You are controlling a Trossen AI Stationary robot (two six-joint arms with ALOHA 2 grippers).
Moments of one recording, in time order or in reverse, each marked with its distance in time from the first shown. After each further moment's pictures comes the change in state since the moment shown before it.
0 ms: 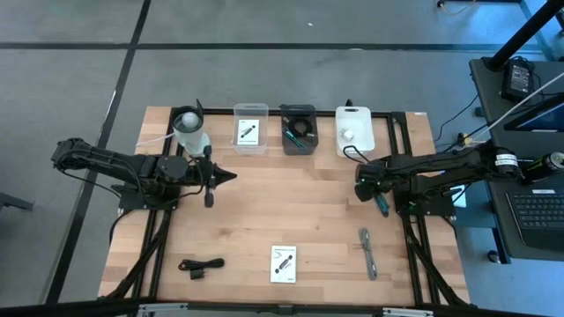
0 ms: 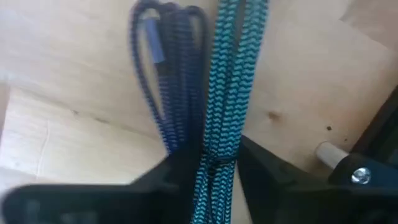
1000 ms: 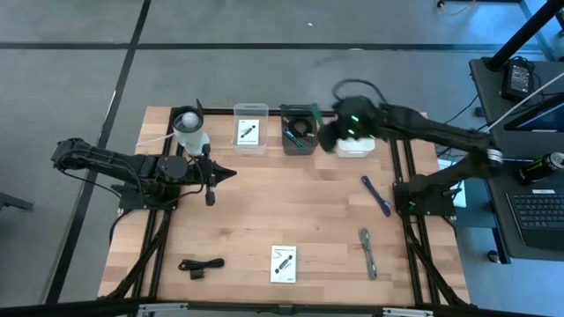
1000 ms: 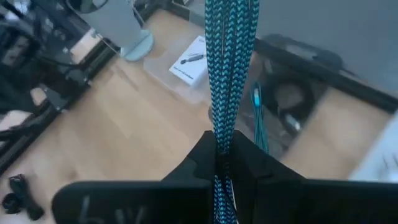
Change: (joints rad) left arm 0.000 0.000 0.000 0.000 -0.045 0.000; right arm -0.129 0.221 0.933 0.159 0.096 -0.422
